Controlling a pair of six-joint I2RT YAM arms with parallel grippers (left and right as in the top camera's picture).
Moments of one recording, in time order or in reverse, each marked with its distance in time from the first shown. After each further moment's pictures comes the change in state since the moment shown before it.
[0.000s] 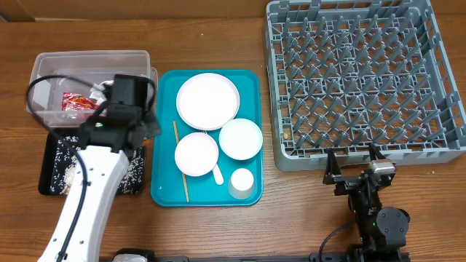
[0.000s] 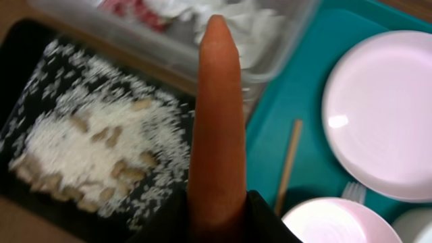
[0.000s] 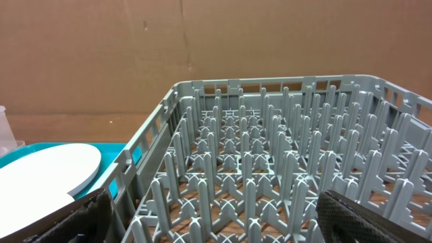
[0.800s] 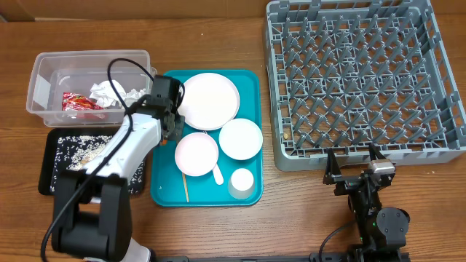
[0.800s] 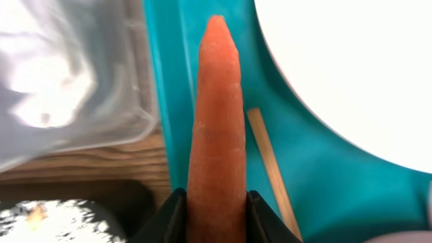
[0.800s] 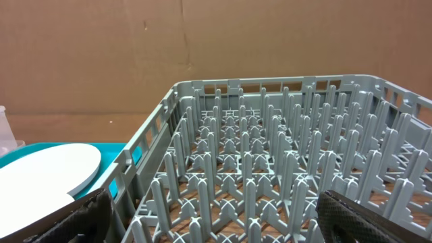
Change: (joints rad) left arm -0.096 0.371 -0.062 0.316 0.057 0.514; right arm 0.000 0.000 0.000 0.000 0.000 0.000
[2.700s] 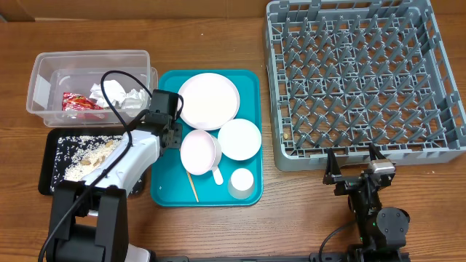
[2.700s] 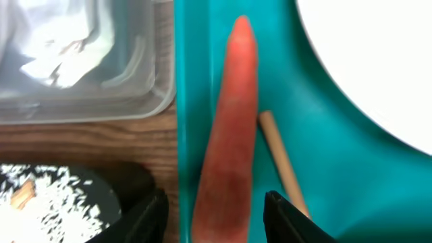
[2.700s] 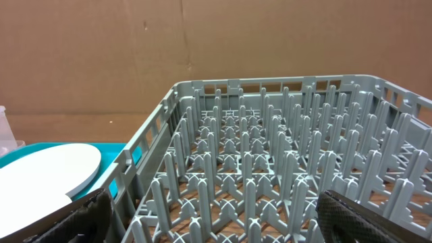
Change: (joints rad) left arm -0.004 -0.061 -0.187 0.192 -0.036 -0.067; right arm 0.000 0.000 0.000 -0.001 0.000 -0.001
